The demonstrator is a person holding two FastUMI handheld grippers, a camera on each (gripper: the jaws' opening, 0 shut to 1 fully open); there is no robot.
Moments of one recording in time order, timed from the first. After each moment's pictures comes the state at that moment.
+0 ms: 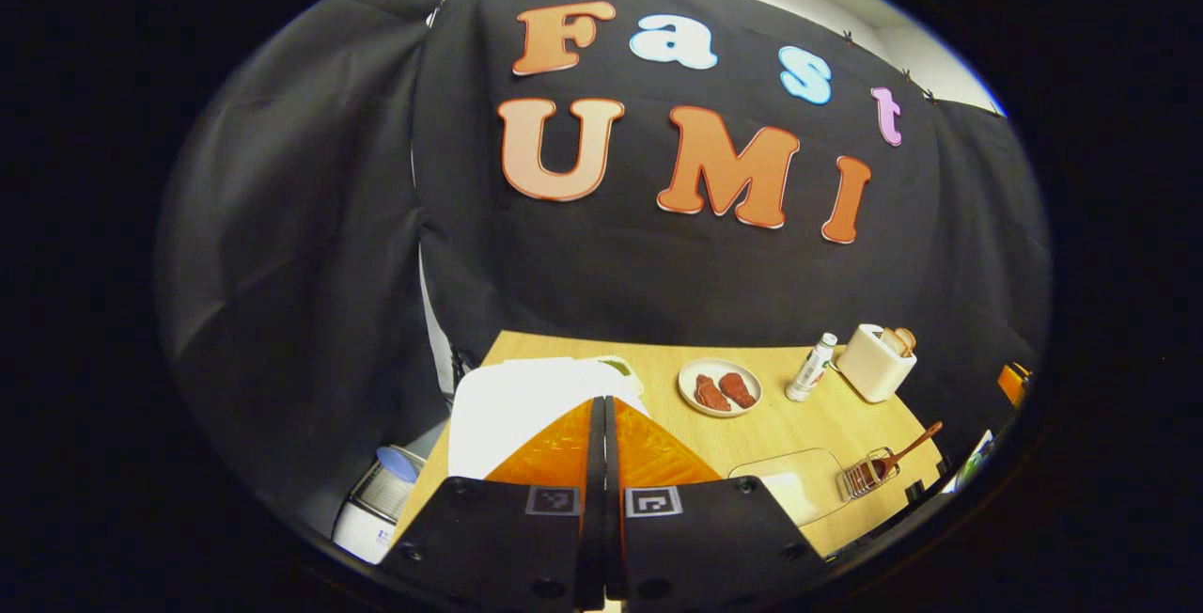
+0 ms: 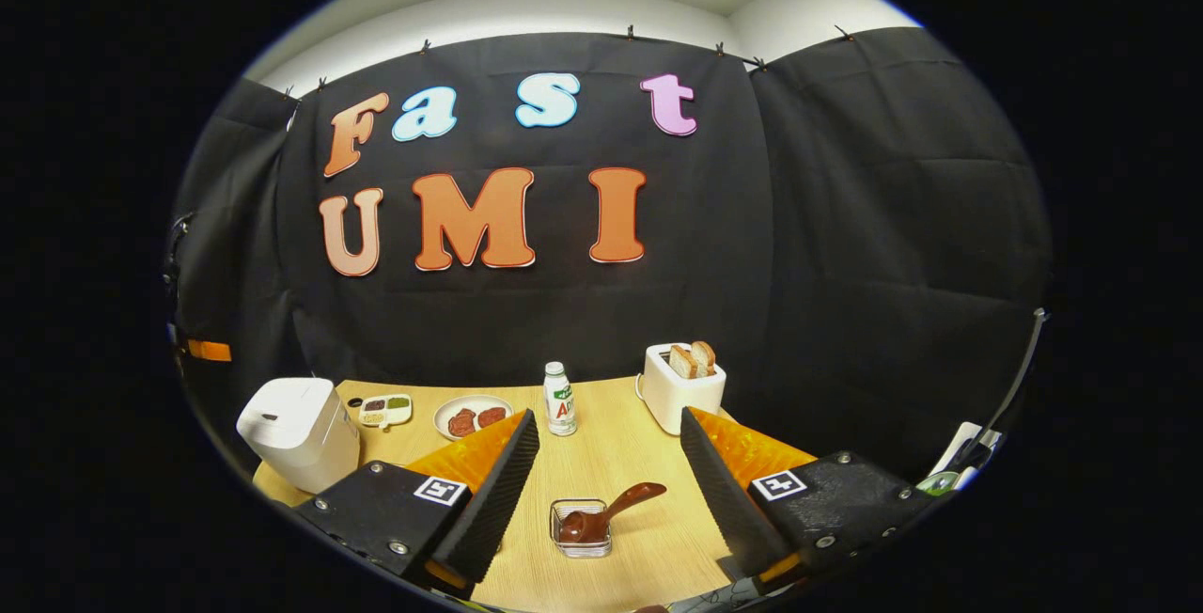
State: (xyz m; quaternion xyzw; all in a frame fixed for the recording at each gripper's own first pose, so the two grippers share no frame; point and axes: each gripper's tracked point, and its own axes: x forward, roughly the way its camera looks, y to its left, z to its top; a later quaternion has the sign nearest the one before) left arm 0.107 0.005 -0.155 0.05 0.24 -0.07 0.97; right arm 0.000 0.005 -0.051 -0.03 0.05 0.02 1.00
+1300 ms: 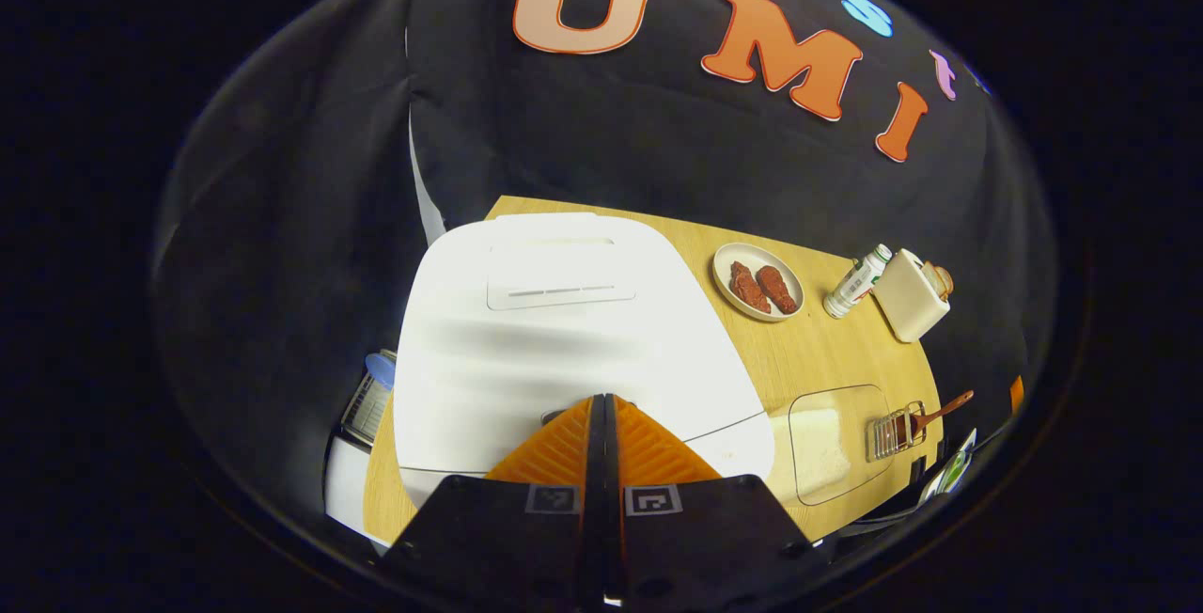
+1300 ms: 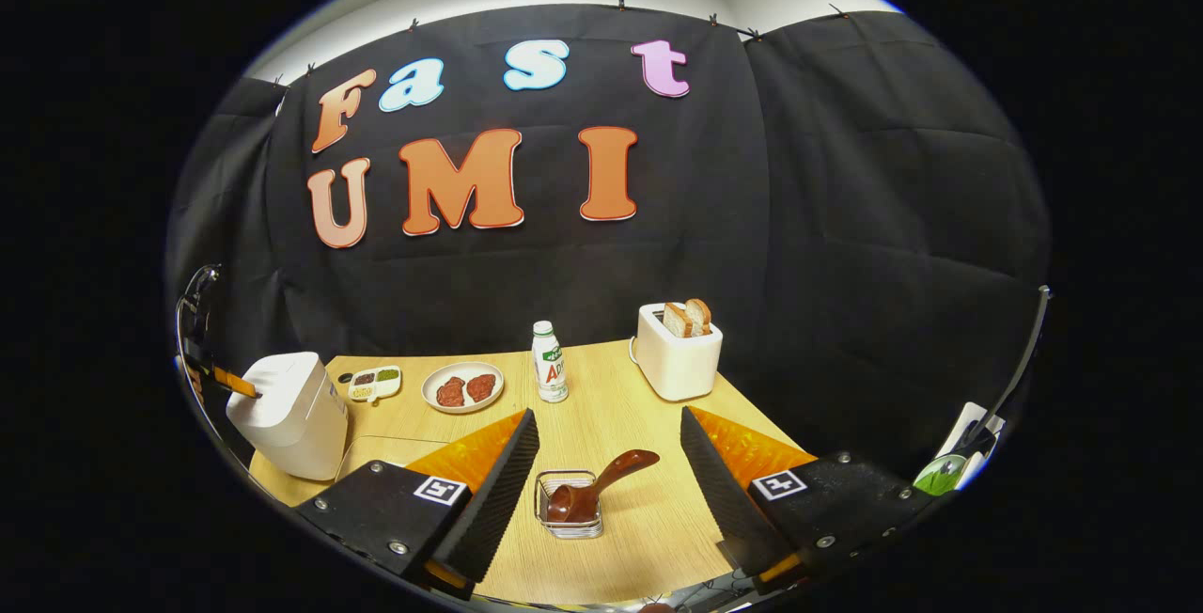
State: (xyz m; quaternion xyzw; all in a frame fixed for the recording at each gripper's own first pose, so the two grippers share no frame) left arm 0.127 0.037 -0.290 0.02 0.43 -0.04 0.90; right arm 0.009 -0.006 -0.102 -0.03 0.11 0.02 0.99
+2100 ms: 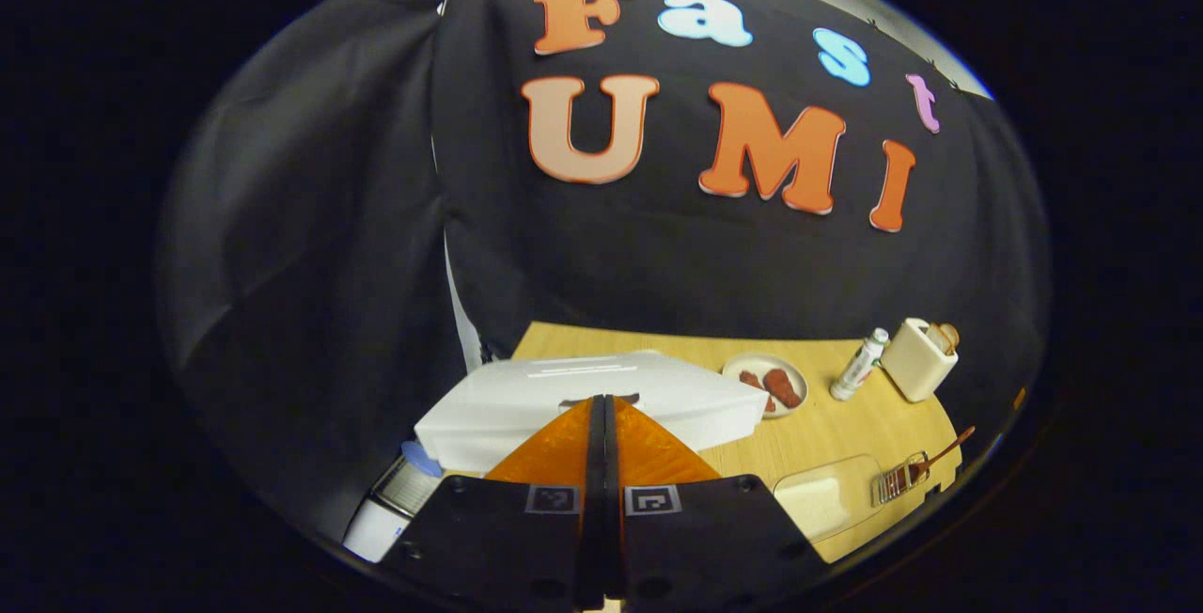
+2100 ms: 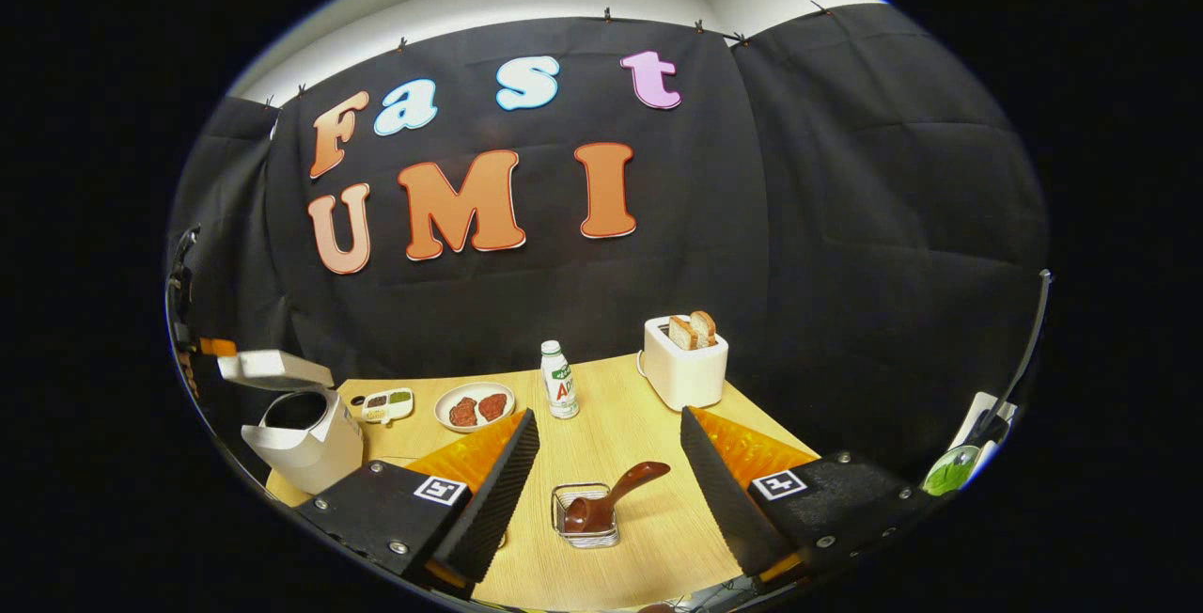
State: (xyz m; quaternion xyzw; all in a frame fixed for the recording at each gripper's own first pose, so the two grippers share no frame) left arm 0.155 0.018 -0.110 0.07 0.18 -0.01 0.98; right arm 0.006 -0.003 -0.080 0.00 0.08 0.02 1.00
